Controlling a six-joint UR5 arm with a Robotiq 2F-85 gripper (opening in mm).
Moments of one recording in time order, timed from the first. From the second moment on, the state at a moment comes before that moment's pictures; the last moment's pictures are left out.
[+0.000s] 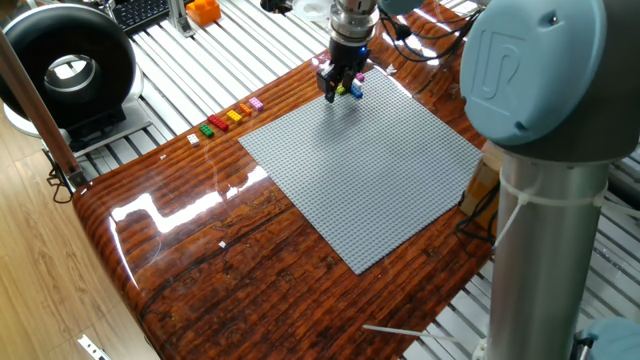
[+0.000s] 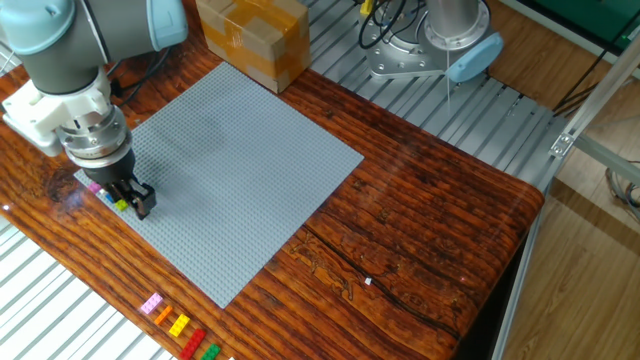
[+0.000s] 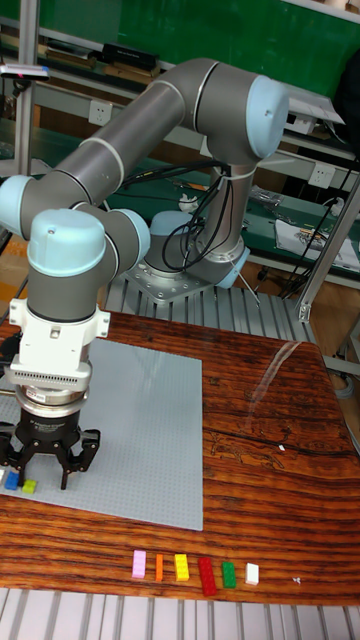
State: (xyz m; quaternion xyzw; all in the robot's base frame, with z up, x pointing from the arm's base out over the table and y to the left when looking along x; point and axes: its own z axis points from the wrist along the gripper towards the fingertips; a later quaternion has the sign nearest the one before) arm 0.684 -0.144 0.010 -0.03 1.00 0.01 0.06
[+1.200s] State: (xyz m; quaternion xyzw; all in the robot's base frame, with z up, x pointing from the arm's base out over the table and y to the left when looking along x) arm 0.688 -0.151 0.022 0.02 1.00 -0.01 0.04
